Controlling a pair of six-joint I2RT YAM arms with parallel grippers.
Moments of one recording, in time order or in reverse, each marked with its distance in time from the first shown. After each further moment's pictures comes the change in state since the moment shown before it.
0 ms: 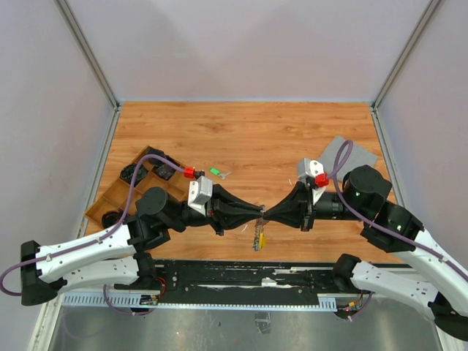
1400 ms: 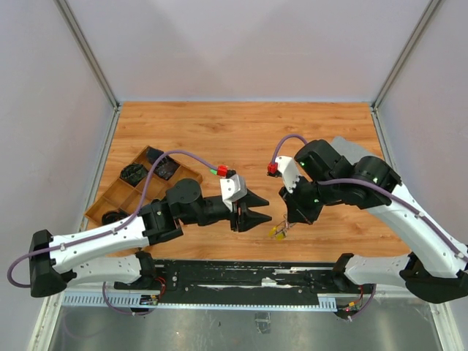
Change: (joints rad) left arm 0.000 0.137 0.079 -0.237 -0.097 0.097; right arm 0.000 0.452 0.555 -1.049 0.363 -0.110
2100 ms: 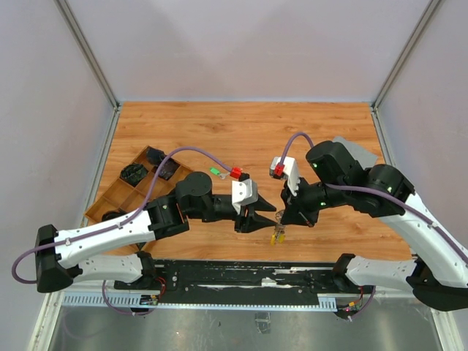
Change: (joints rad) left arm 0.000 0.085 0.113 -0.106 0.148 0.105; right arm 0.000 -0.081 -0.047 0.139 -0.166 -0.054
